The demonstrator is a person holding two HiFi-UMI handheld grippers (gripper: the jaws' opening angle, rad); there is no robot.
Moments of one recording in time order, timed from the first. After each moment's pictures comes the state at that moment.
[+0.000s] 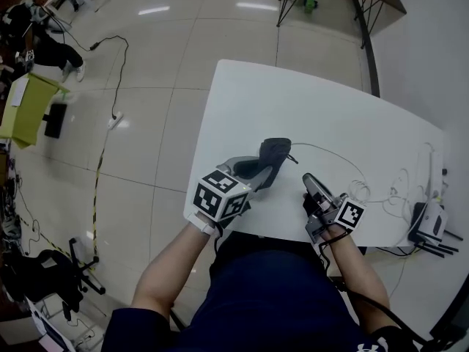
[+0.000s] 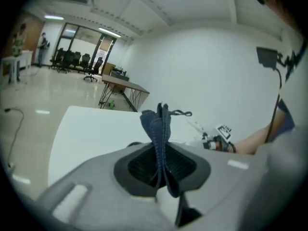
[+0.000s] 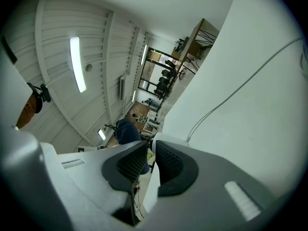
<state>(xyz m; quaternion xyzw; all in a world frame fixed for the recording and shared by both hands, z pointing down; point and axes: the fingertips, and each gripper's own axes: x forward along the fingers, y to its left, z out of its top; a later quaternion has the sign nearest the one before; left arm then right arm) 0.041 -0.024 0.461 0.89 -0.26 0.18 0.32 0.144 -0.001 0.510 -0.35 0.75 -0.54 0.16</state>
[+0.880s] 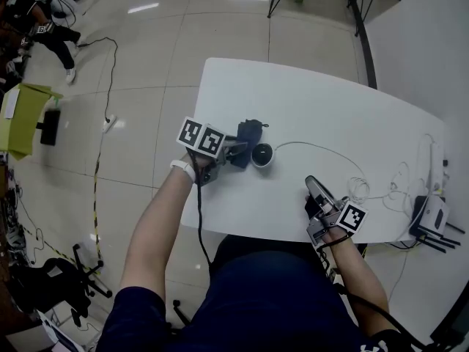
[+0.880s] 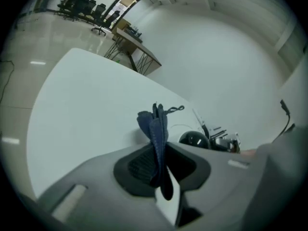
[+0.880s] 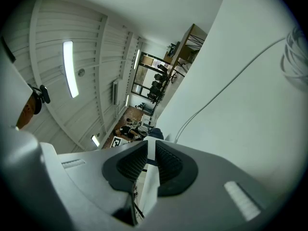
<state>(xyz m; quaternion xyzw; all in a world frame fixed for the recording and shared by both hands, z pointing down) -0.002 -0.098 0.579 0.81 -0.16 0.26 0.50 0.161 0.004 0.526 -0.38 0.72 -0.56 0.16</state>
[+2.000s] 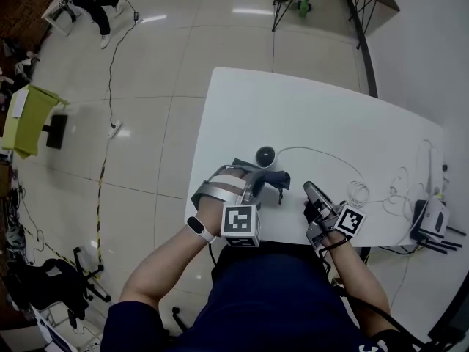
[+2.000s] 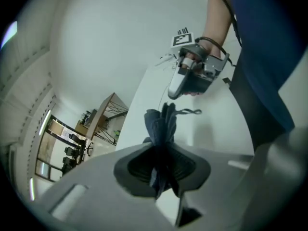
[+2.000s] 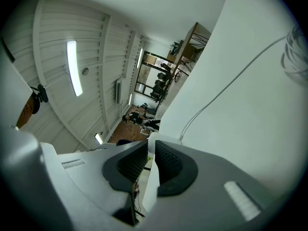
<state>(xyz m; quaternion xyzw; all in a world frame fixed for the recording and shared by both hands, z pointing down) 0.046 0.003 0.497 0.82 -0.12 0.51 -0.23 0.157 0.012 0.520 -0.37 0.73 -0.55 0.17</state>
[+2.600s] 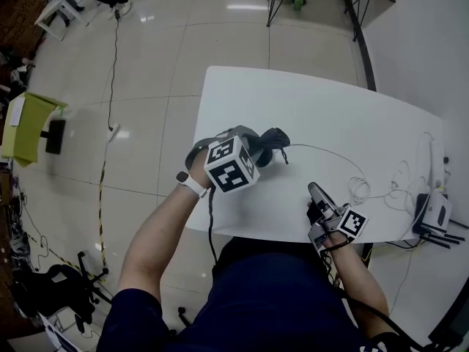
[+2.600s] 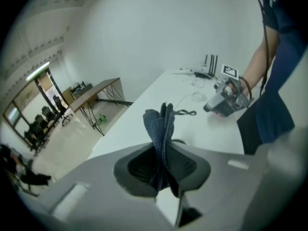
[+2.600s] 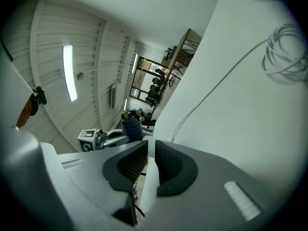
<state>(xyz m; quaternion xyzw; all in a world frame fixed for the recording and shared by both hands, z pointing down) 0.039 -0.085 0.488 0.88 -0.12 0.47 -0.01 0.172 0.022 0.531 -0.41 0.70 -0.56 0.18</state>
